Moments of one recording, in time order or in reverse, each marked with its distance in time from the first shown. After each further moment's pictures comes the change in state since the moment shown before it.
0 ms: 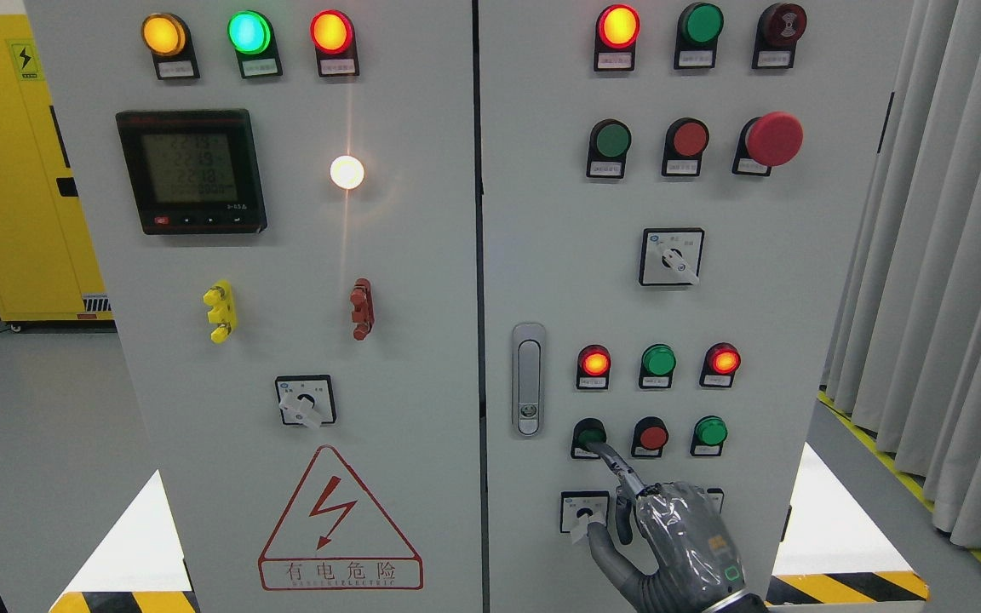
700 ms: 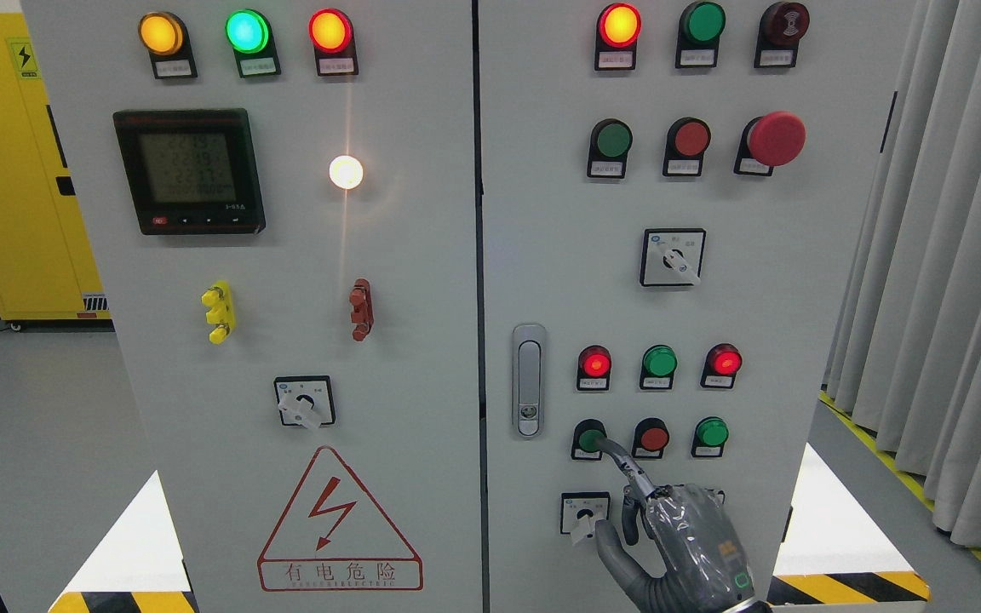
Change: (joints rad) left arm 0.000 0.000 0.000 0.000 0.000 0.000 0.000; right arm 0.042 0.000 -0.002 -0.049 -0.023 -0.036 -0.038
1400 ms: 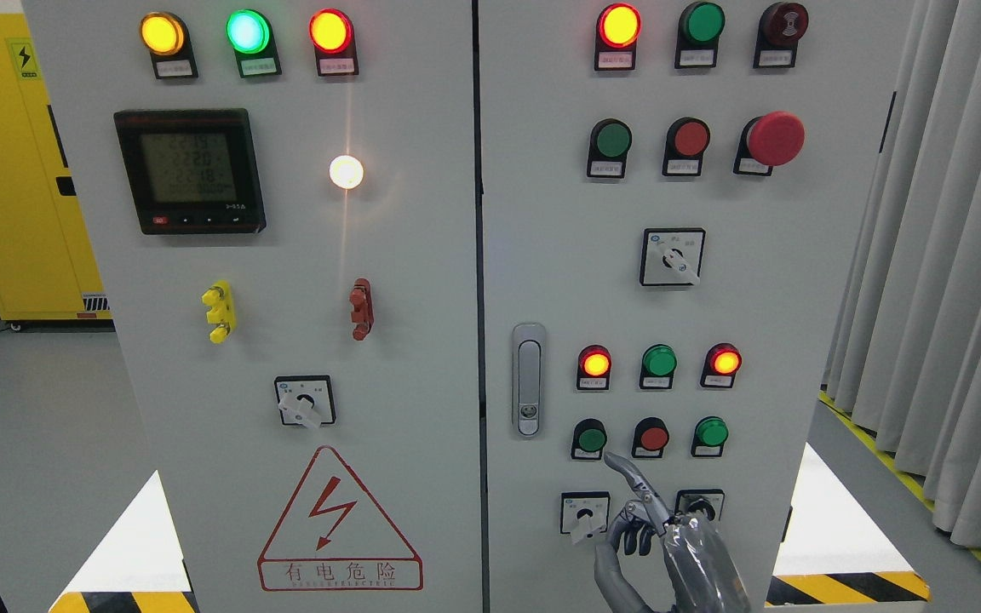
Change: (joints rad) left arm 0.000 0.000 0.000 0.000 0.000 0.000 0.000; right arm 0.114 -0.005 0.061 -0.100 -0.457 -0.011 0.023
